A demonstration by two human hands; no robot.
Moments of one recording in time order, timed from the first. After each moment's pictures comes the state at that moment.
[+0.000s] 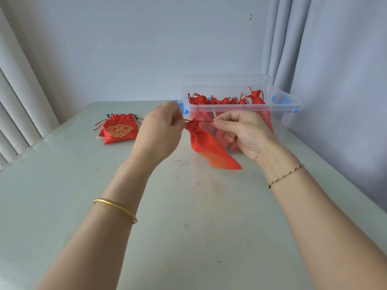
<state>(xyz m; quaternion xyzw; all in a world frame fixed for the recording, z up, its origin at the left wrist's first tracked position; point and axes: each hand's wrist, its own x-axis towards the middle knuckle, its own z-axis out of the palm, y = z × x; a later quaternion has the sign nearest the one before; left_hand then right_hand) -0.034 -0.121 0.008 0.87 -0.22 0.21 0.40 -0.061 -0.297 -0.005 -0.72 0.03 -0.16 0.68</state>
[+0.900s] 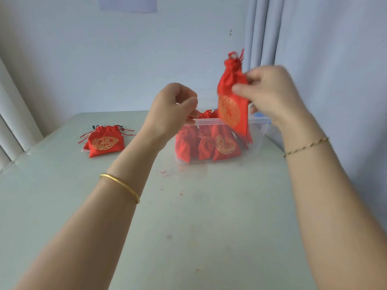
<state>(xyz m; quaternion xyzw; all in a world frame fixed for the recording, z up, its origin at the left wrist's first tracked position) -0.042 -0.168 0.063 0.73 -0.27 0.07 0.63 -0.094 -0.336 0.094 -0.87 0.06 -0.33 0.37</state>
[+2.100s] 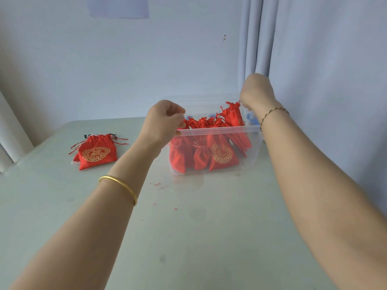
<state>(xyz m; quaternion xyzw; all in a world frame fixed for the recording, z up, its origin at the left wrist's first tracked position) 0.006 -0.185 0.049 0.76 -0.21 0.06 0.61 -0.014 -0.386 0.098 -0.91 0.25 -0.28 0.18</state>
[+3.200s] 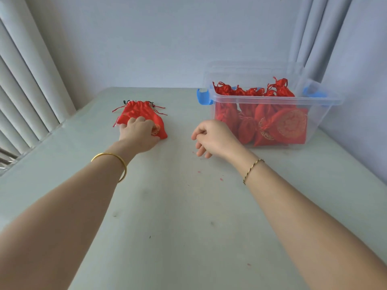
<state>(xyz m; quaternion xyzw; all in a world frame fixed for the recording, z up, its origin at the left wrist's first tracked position) 0.093 -0.033 -0.067 0.99 -0.12 0.08 0.05 -0.005 -0.216 -0.040 -0.90 0.02 -0.04 0.42</state>
